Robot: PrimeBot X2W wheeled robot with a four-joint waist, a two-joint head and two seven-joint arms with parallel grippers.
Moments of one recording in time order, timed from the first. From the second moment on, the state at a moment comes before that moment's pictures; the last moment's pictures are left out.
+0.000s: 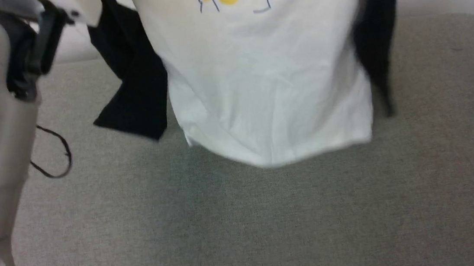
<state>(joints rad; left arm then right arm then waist) -1.07 0.48 -0.45 0.17 -0.56 0.05 0.18 -1.03 -0.34 0.27 0.17 0.35 0.13 0.29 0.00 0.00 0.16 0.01</state>
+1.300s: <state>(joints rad) -1.58 0.45 -0.40 0.39 -0.51 0.09 0.14 -1.66 -0.22 0.32 0.57 0.18 0.13 0.27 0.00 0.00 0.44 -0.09</state>
